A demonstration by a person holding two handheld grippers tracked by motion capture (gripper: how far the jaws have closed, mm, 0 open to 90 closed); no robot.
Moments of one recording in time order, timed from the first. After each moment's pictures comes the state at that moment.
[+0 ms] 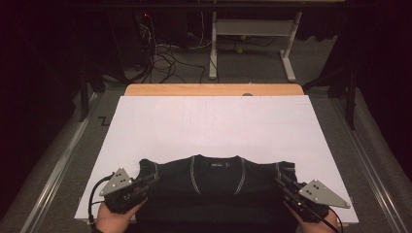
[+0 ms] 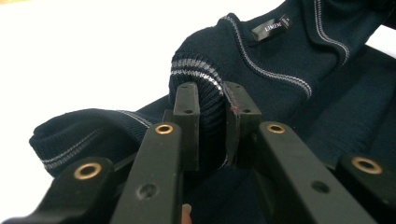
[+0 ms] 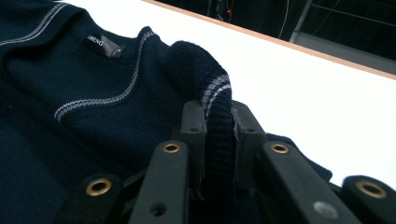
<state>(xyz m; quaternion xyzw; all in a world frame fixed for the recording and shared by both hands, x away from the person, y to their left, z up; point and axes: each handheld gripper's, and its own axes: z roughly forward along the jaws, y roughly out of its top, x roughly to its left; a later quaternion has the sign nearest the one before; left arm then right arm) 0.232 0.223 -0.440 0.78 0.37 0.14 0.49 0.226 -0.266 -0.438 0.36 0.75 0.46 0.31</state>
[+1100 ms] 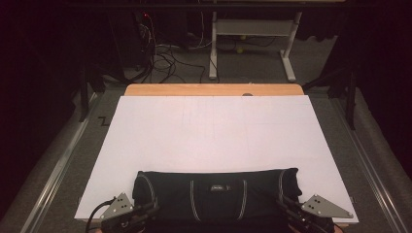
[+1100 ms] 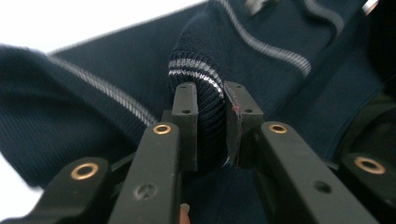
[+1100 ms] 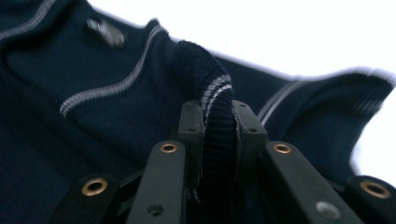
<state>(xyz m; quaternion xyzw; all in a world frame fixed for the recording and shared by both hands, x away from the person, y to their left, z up) 0.184 0.221 -0.462 0.81 0.38 0.07 0.44 0.195 -0.277 -0.454 0.39 0.79 0.41 0.21</state>
